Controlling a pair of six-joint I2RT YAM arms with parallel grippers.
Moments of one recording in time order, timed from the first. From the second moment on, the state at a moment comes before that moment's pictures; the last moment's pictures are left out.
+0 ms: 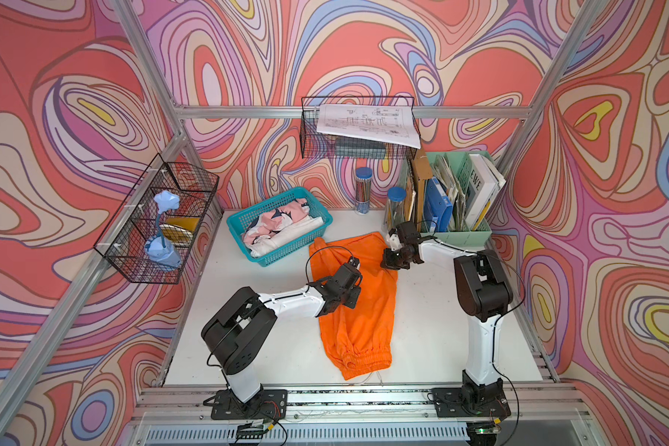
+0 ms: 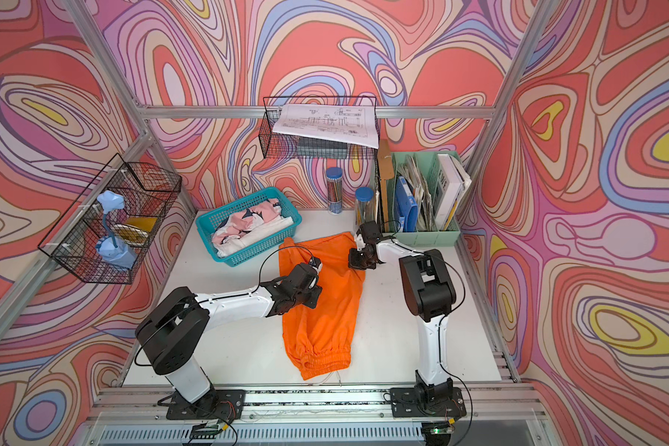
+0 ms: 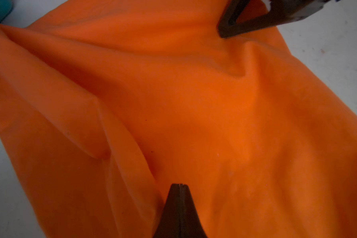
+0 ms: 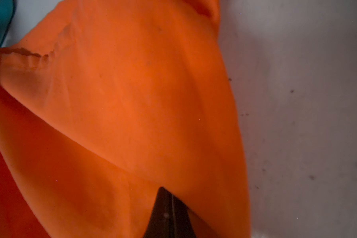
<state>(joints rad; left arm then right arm) -0.76 1.73 0.97 -0.12 -0.18 -0.27 0.26 2.11 1.44 -0.44 -0.32 0.30</state>
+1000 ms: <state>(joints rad) -0.62 1.24 0.84 -0.14 -0.01 -0.24 0.24 1.67 1.33 -0.40 -0.33 0.21</state>
